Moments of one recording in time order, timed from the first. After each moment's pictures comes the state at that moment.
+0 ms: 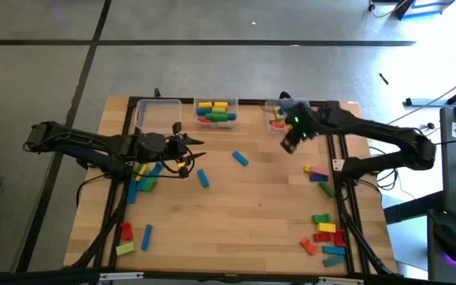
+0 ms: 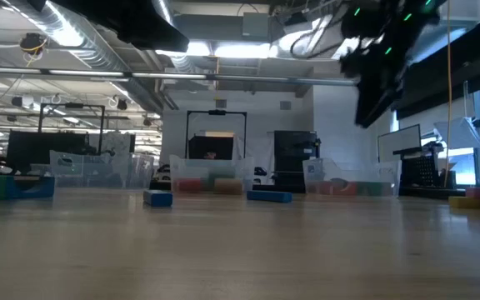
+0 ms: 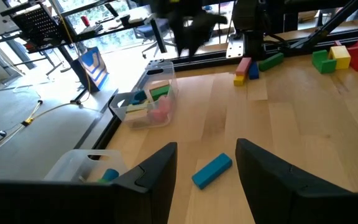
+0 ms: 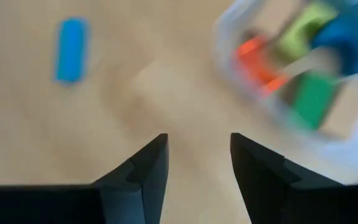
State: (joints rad) left arm -0.06 1.00 0.67 0.01 -0.38 0.16; right arm -0.40 1.19 0.97 -0.87 0.08 0.27
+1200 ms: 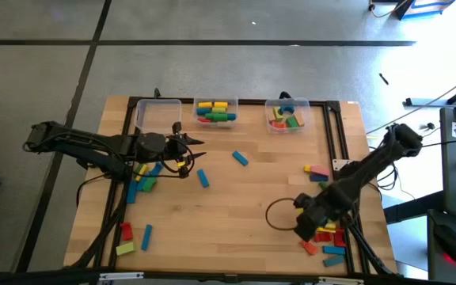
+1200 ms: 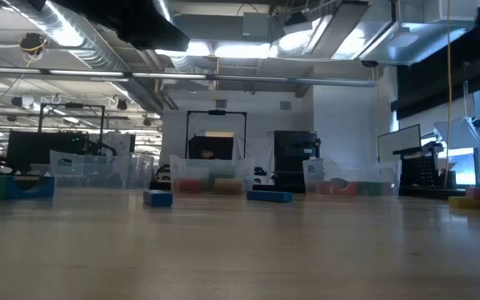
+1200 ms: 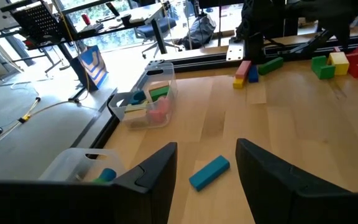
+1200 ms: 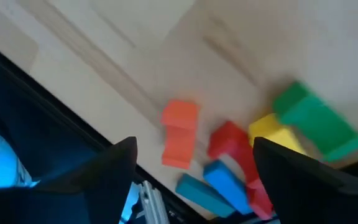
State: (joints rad) left arm -0.07 1.00 0.67 0.02 -0.38 0.14; right arm 0.70 1.39 0.97 -0.88 -0.24 1.53
